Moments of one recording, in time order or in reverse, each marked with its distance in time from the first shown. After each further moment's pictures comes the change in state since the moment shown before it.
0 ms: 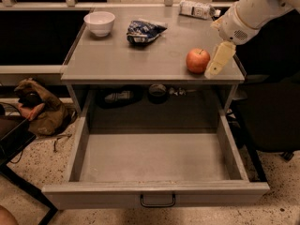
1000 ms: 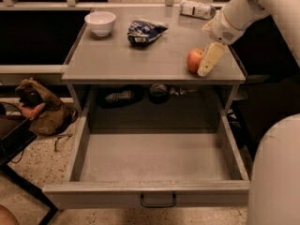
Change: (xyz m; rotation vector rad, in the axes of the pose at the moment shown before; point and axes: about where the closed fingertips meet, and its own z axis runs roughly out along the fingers) arm 0.000 -0.030 0.047 -0.047 -0.012 -0.010
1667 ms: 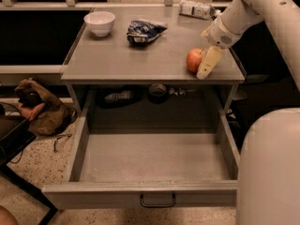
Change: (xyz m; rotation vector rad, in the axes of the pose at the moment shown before) arm 0.011 -0.002 0.023 -0.052 0.006 0.031
